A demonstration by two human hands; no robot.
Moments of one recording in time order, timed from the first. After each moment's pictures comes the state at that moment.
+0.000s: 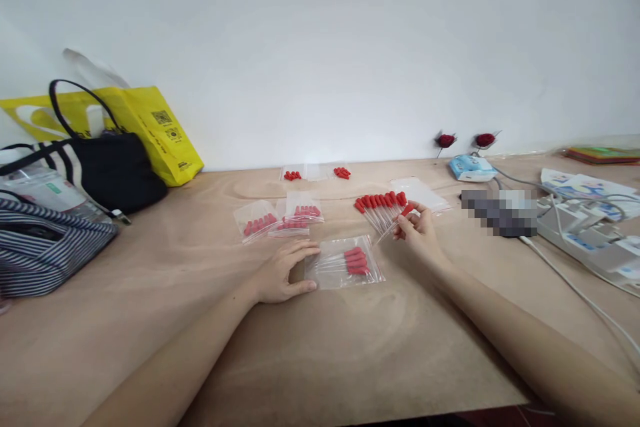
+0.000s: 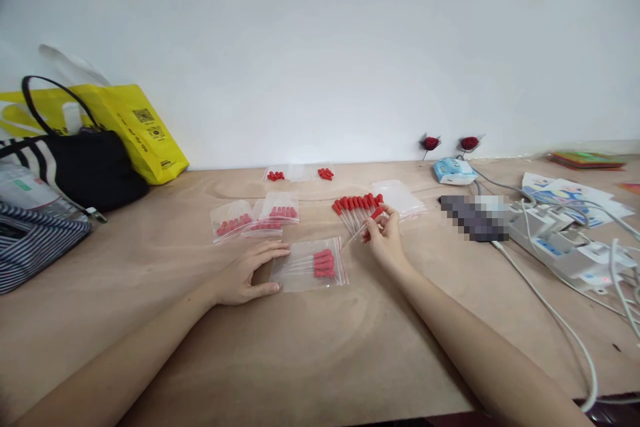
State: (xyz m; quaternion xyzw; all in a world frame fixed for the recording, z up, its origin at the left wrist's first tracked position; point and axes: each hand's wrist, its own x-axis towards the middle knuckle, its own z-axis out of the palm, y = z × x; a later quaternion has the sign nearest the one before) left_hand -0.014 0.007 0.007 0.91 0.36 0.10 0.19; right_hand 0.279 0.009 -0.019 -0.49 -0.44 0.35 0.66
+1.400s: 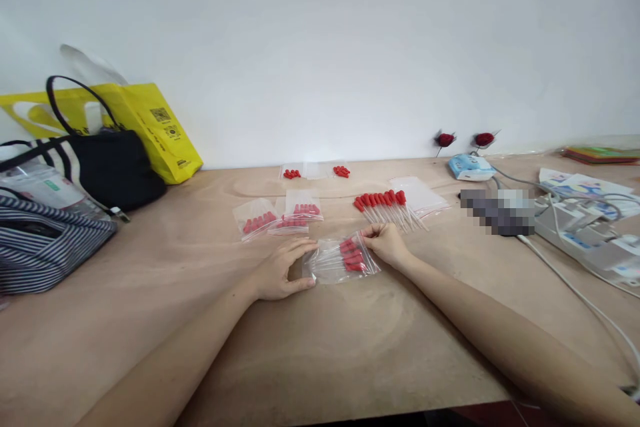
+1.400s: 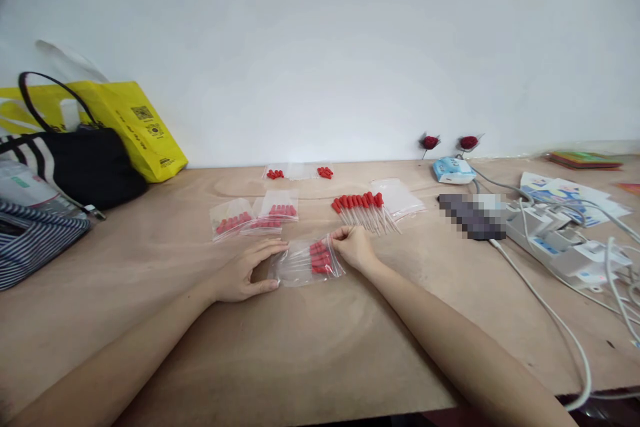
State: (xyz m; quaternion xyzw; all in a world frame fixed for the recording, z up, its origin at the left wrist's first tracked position) left_hand -0.016 0.009 0.003 0.91 0.35 0.12 0.18; right_hand 0.246 0.026 -0.042 -0.56 -0.54 0.44 0.44
